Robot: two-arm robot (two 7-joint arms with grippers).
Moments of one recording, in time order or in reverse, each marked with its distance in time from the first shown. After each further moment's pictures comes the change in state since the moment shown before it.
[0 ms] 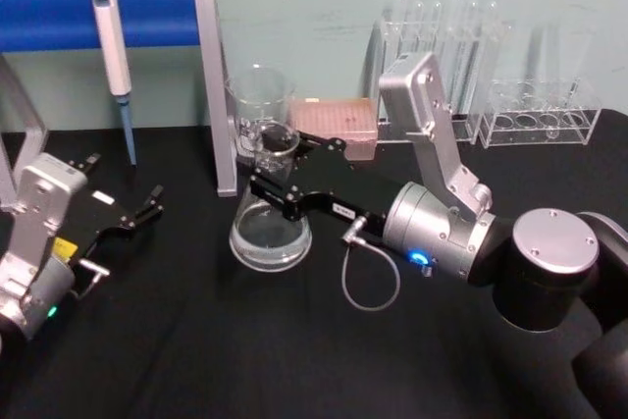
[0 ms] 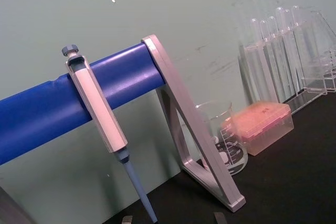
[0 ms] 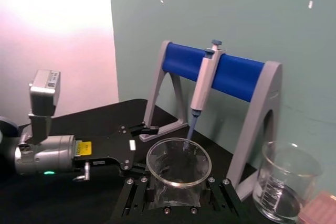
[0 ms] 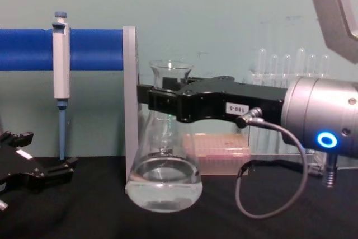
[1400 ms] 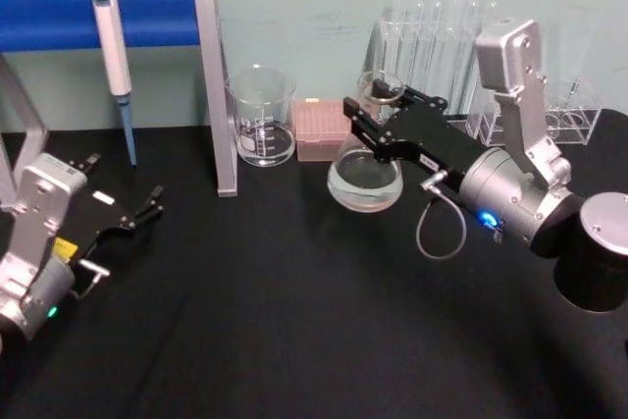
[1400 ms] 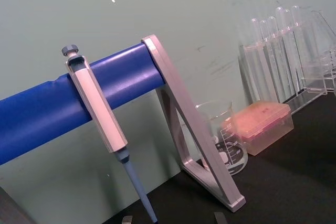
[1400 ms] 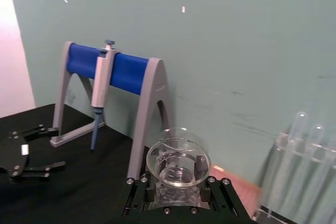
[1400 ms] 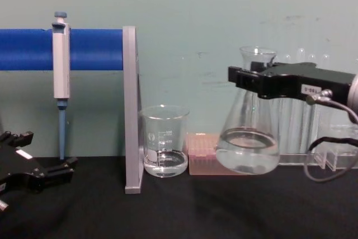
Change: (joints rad) left arm 0.000 0.000 0.000 0.000 0.000 0.000 0.000; right arm -0.019 0.033 0.138 0.026 -0.022 -0.023 -0.152
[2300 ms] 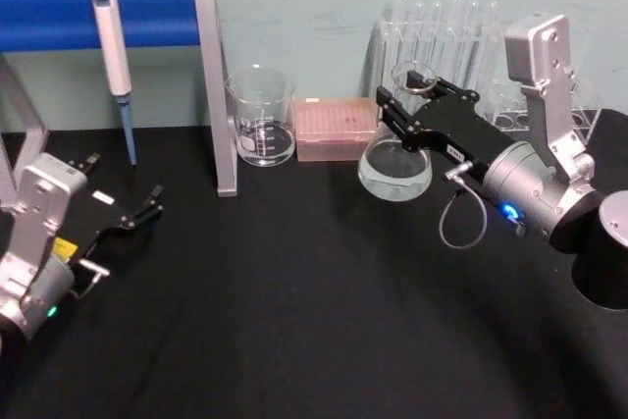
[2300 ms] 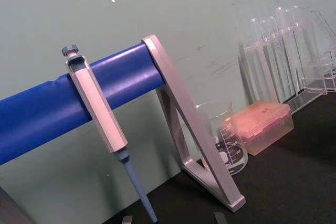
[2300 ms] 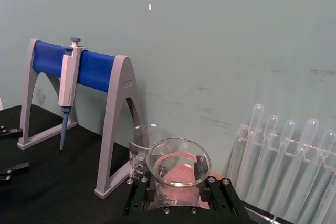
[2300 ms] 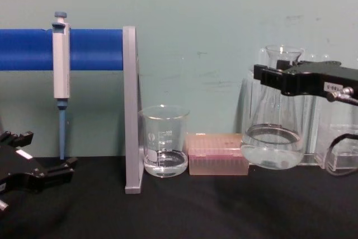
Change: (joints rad) left arm 0.000 0.000 0.000 0.000 0.000 0.000 0.000; right arm -0.021 -0.019 0.074 0.004 -0.048 0.010 -0.026
